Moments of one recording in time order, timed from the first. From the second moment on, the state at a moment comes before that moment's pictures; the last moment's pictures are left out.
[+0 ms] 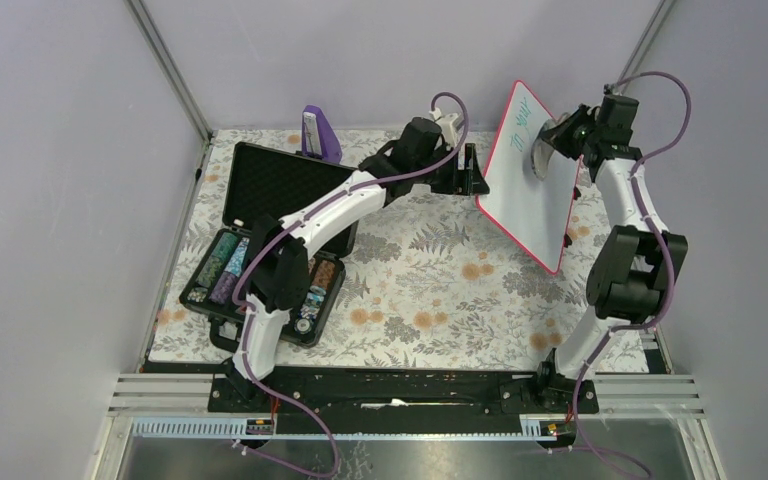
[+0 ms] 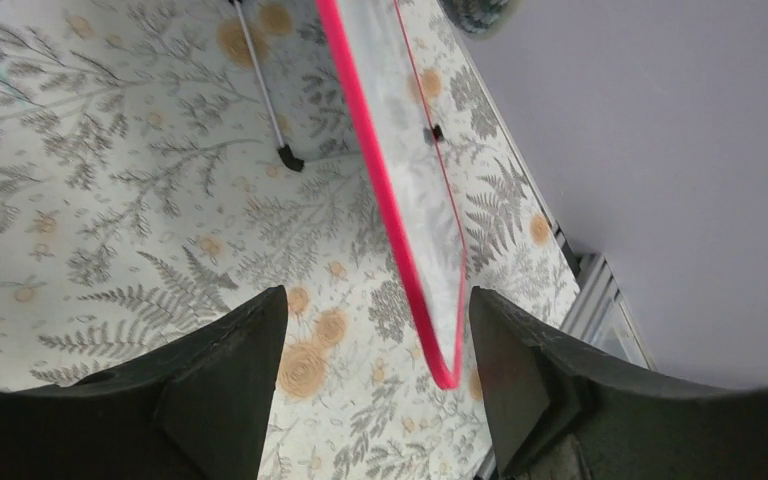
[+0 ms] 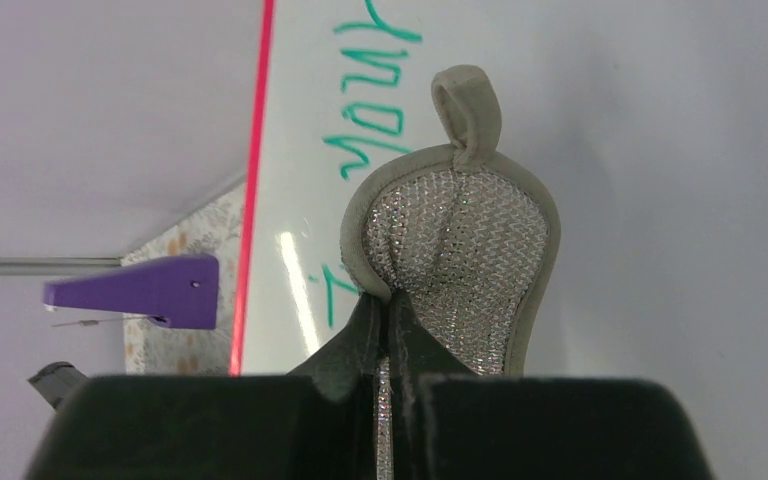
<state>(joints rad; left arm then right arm) -0.74 2.10 1.94 -0.32 0.37 -0.58 -0.19 1.77 1.51 -0.25 -0.34 0.59</state>
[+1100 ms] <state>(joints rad) -0.75 2.26 2.13 -0.21 0.23 -0.68 -0.18 1.96 1.64 -0.21 -0.51 0.50</state>
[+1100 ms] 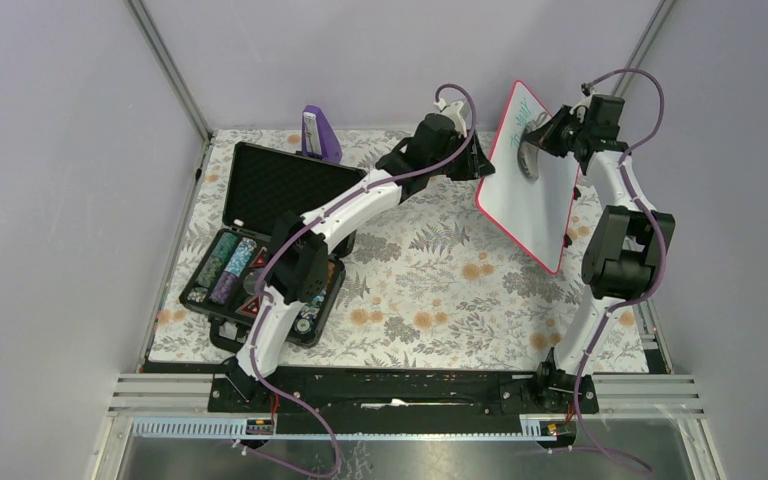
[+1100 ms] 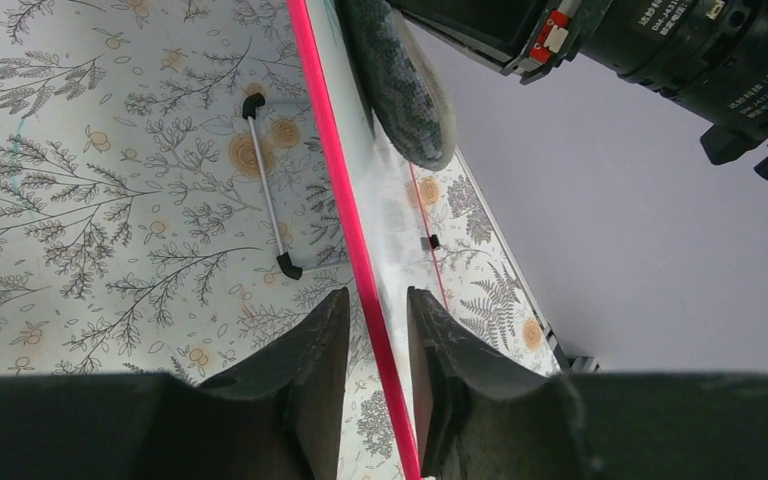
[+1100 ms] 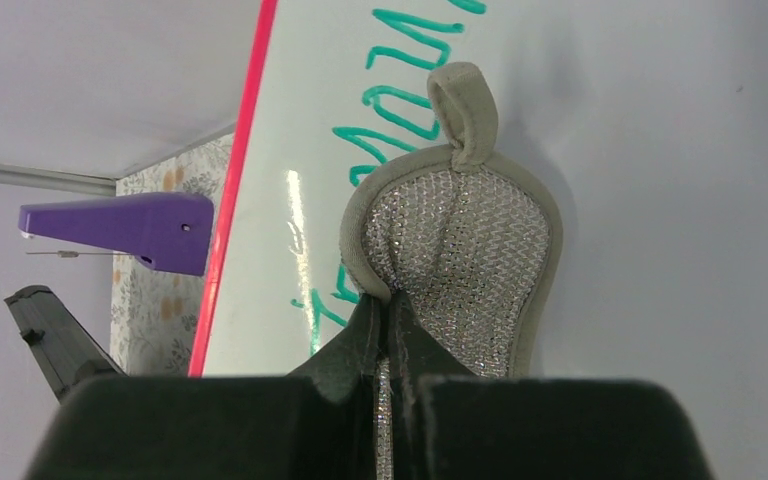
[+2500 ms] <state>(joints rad) -0.75 2.29 2.15 -0.23 0.21 -0.63 -0.18 2.00 1.64 -0.20 -0.54 0.48</state>
